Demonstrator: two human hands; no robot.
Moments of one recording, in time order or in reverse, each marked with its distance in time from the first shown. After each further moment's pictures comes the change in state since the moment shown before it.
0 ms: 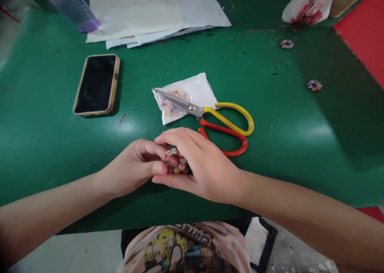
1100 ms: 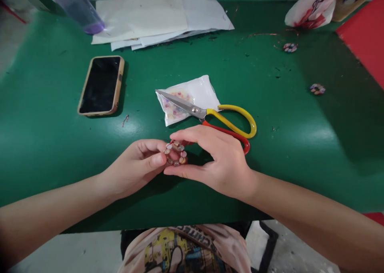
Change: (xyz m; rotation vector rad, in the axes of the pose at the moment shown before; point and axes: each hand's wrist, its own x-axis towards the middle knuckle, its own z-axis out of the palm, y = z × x) left_hand -0.001 0.000 0.002 -0.079 0.041 0.082; right_hand -0.001 -0.002 -0.009 -0.082 0.222 0.095
